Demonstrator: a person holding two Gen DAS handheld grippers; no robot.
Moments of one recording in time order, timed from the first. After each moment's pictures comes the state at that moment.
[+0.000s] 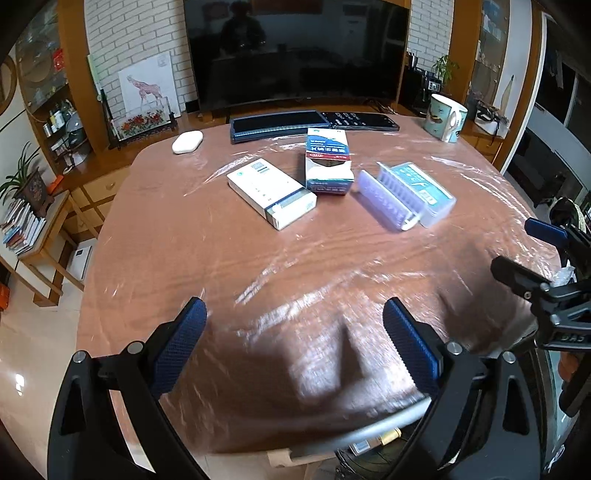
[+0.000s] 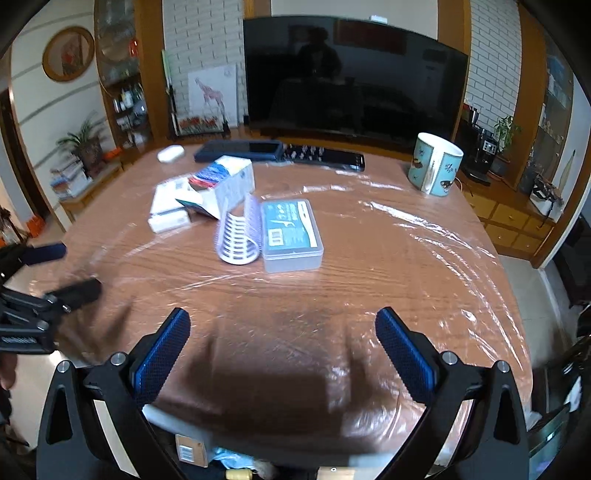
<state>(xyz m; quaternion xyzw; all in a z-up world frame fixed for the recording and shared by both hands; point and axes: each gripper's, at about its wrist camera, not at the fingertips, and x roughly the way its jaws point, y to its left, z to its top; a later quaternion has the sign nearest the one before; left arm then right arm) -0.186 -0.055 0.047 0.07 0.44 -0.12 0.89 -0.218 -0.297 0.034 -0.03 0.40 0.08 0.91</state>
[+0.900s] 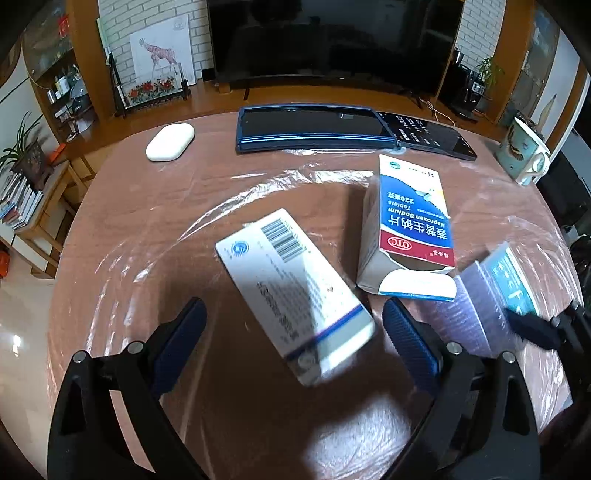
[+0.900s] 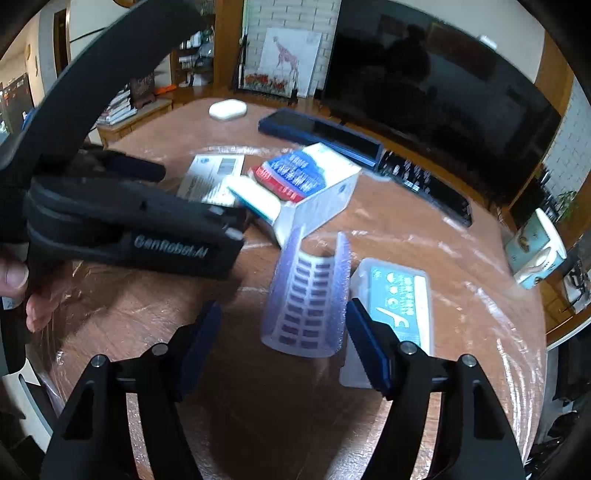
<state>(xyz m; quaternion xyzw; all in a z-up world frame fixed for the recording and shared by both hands) -0.044 -0.068 0.017 0.03 0.50 -0.07 0.87 -0.122 -0.214 0.005 -0.14 0.44 0.20 0.86</state>
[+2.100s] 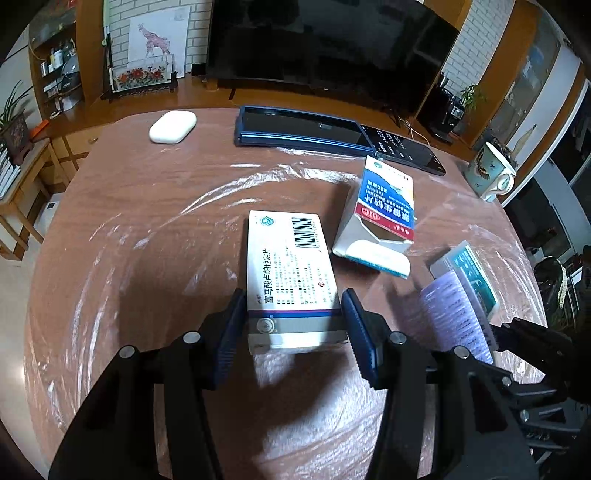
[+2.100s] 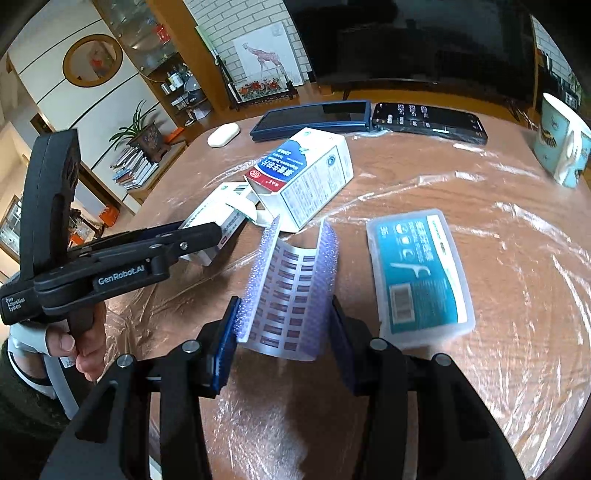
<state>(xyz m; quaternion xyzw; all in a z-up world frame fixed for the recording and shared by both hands) -0.071 -0.043 0.027 -0.05 0.49 -0.12 0.86 -0.129 -0.271 0.015 0.08 0.48 0.24 0.84</state>
